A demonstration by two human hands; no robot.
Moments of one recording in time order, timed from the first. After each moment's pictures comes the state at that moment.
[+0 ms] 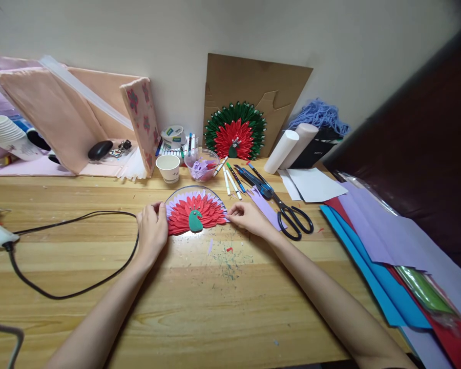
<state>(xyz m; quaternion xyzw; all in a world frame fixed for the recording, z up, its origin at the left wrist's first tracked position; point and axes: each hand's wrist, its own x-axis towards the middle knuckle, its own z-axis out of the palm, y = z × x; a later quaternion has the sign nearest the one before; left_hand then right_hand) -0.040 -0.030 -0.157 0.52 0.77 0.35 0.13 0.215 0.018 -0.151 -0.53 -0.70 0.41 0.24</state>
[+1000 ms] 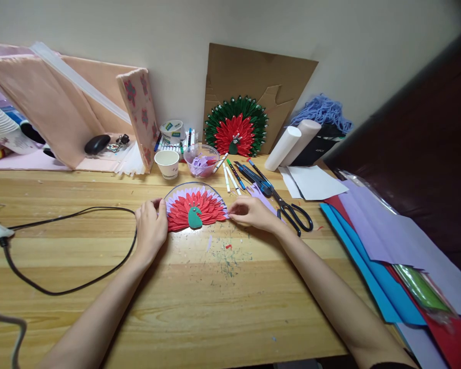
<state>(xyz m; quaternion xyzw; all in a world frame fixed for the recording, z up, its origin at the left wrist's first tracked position) -0.040 -0.029 -0.160 0.54 0.77 0.33 0.11 0.235 0.025 -0.139 -0.37 -0.83 0.35 0.22</state>
